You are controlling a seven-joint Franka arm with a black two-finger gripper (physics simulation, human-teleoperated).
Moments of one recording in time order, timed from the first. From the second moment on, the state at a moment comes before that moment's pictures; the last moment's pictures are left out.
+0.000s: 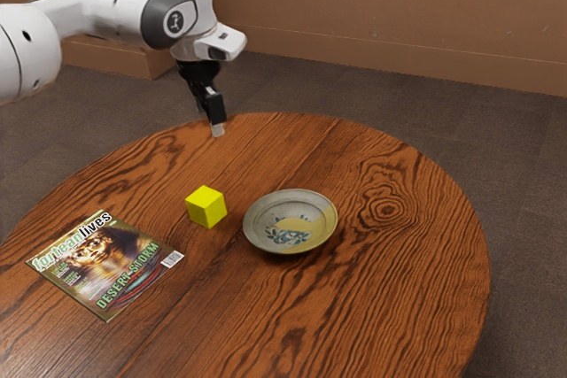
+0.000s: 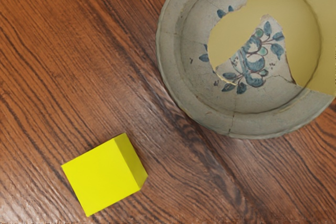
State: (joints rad) arm -0.11 0.28 0.10 -1.48 0.03 1.80 0.61
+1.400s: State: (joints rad) arm 0.00 0.68 0.19 -1.45 -0.19 1.97 0.41
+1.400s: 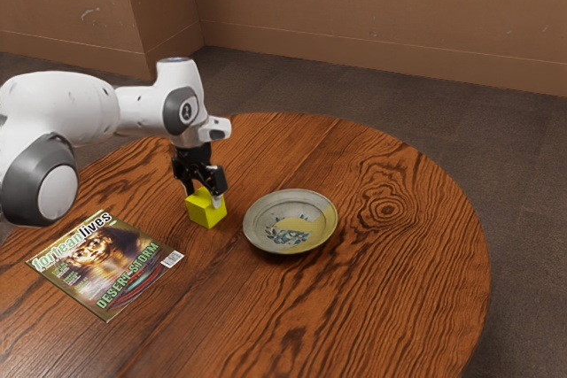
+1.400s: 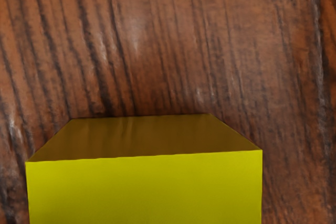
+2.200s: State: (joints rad) arm 0.00 0.74 0.19 -1.44 -0.24 2.00 0.36
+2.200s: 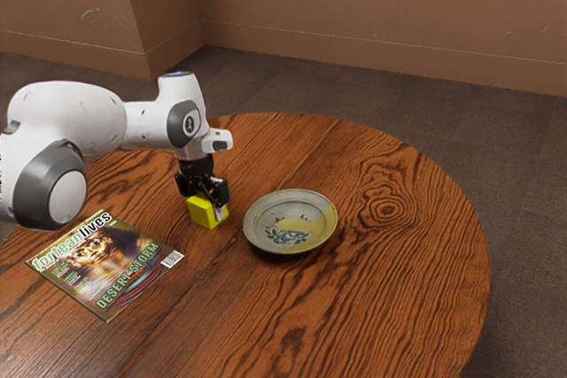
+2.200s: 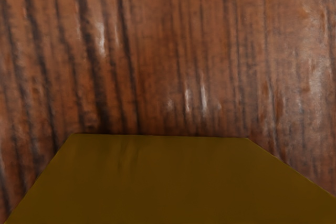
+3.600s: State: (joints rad) arm -0.18 0.63 0.05 -1.44 -0.20 1.97 0.35
